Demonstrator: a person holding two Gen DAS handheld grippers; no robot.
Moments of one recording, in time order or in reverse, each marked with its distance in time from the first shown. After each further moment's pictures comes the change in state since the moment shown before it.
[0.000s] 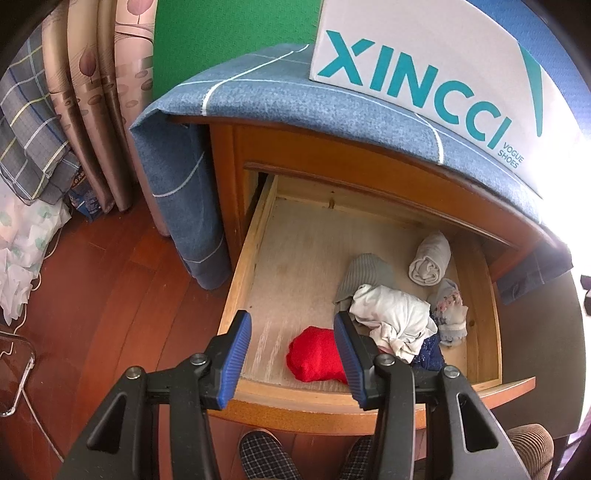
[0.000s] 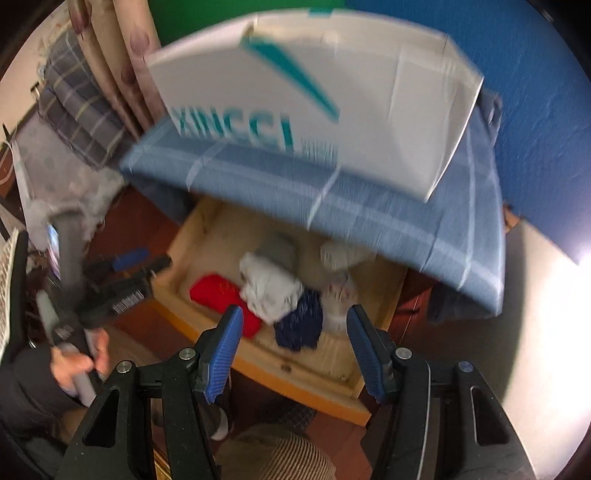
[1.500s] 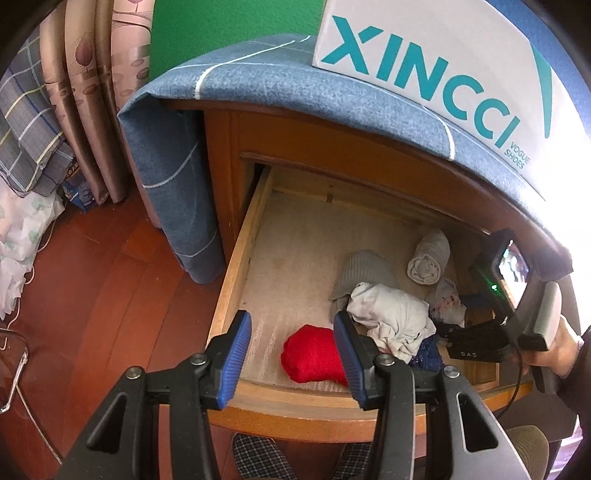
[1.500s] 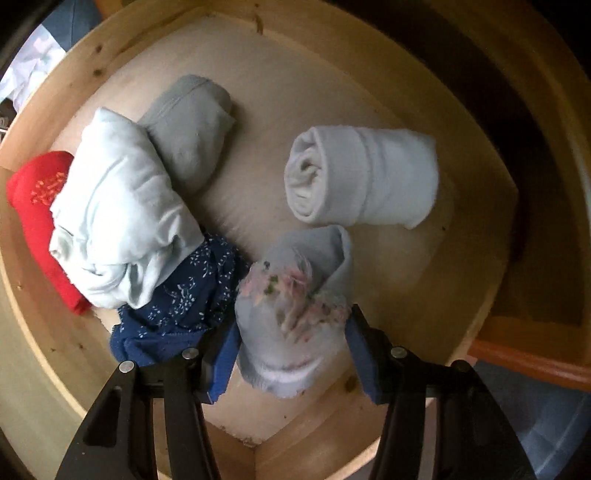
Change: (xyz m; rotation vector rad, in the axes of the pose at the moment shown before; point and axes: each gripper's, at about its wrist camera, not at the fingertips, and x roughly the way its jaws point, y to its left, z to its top) left arm 0.010 0.000 0.007 -0.020 0.033 -0.023; right arm 0.236 -0.032 0.014 -0.349 0.341 -0.174
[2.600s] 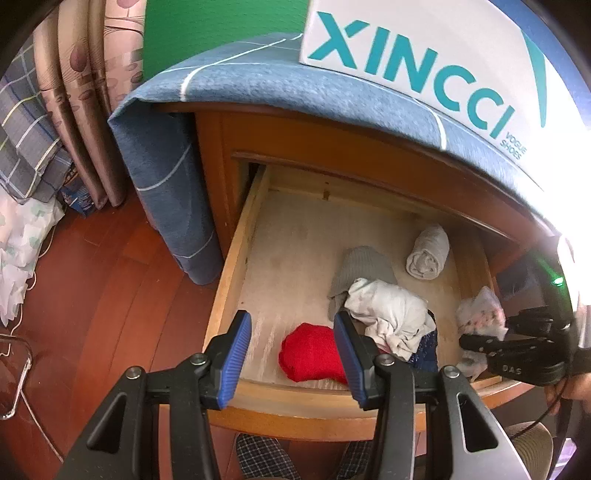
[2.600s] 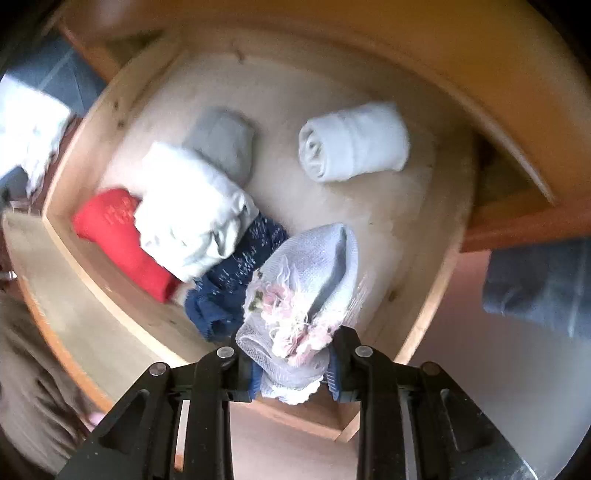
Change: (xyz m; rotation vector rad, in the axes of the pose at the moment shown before) left arm 0.000 -0.006 -0.001 0.035 0.006 0.001; right arm -0.064 -0.022 -0.032 0.302 -0.029 0.140
